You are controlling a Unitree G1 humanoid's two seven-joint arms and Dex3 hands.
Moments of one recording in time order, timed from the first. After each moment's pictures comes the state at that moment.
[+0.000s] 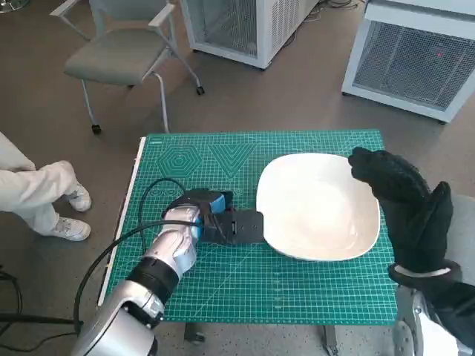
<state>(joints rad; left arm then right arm) -1.01 0.21 -0.57 1.12 0.70 0.24 -0.26 -0.36 -0.18 -0.15 0.01 0.31 -0.30 0.34</state>
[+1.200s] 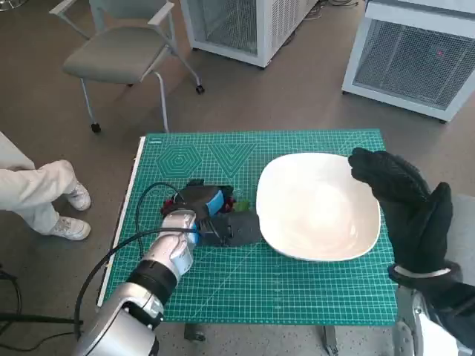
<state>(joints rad) -1.00 0.20 -0.54 1.17 0.66 0.16 -0.06 -0.36 -0.18 -0.15 0.01 0.31 -0.30 0.34</state>
